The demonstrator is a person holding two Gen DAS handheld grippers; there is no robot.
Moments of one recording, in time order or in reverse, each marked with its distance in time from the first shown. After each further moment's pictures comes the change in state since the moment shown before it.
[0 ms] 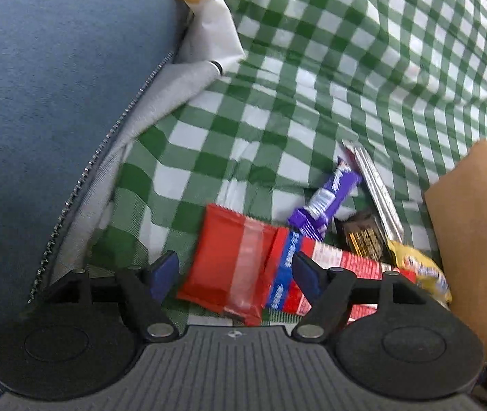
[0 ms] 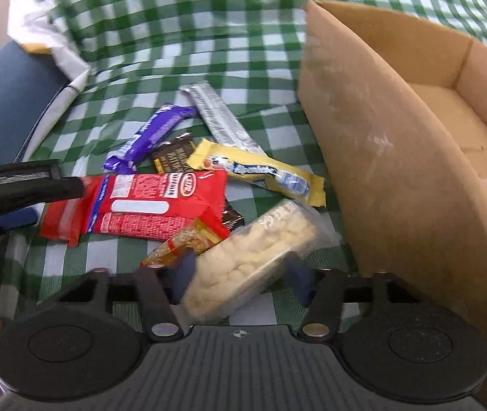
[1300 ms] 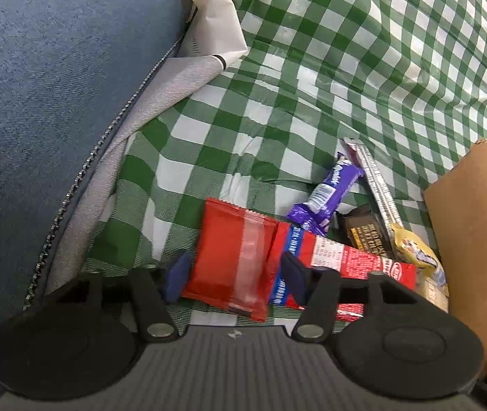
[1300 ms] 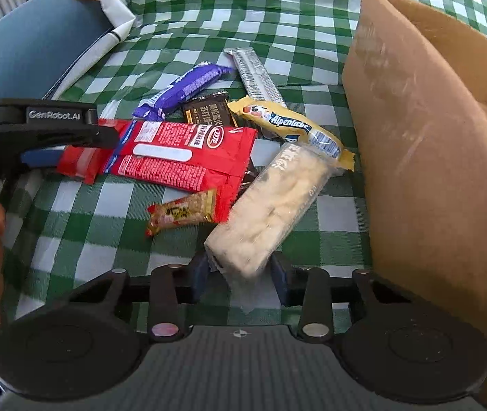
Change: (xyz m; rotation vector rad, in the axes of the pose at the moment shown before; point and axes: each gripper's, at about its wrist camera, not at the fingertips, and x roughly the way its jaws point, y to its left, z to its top) left arm 0.002 0.007 -0.002 -0.021 0.005 -0.015; right arm 0.008 -0.005 -0.014 -0.179 0.088 0.072
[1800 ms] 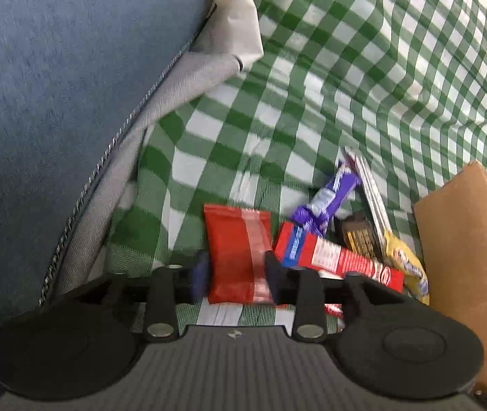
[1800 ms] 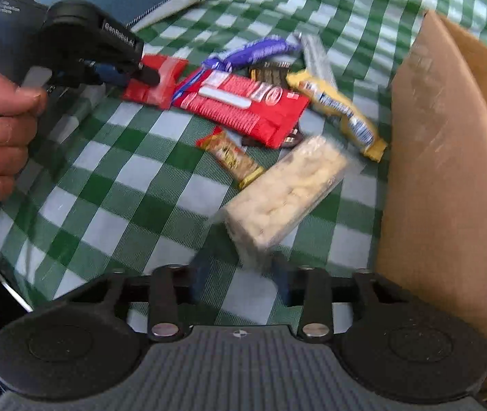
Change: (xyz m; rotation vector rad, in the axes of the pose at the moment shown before) left arm -0.014 0.017 0.001 -0.086 0.000 -0.051; right arm -0.026 0.008 -0.027 -0.240 0.022 0.071
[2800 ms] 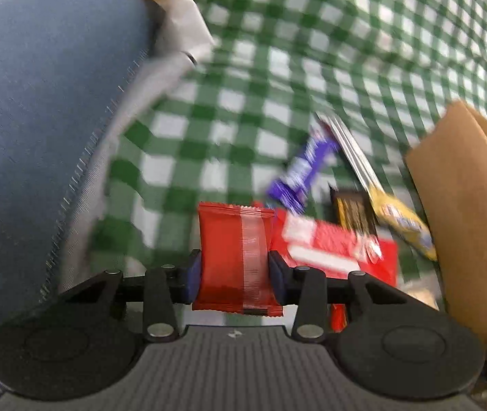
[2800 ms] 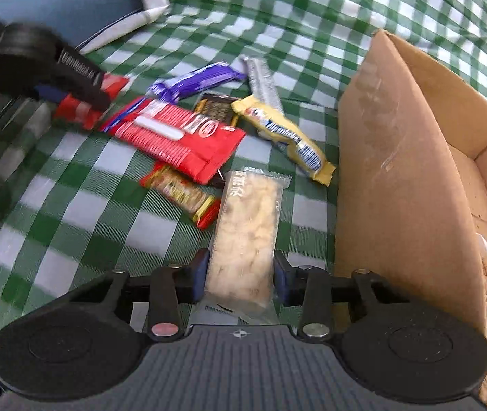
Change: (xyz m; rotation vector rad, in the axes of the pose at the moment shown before) left arm -0.002 -0.034 -0.006 0.224 0.079 0.035; right arm 0.005 -0.008 -0.001 0.011 -0.027 -0.184
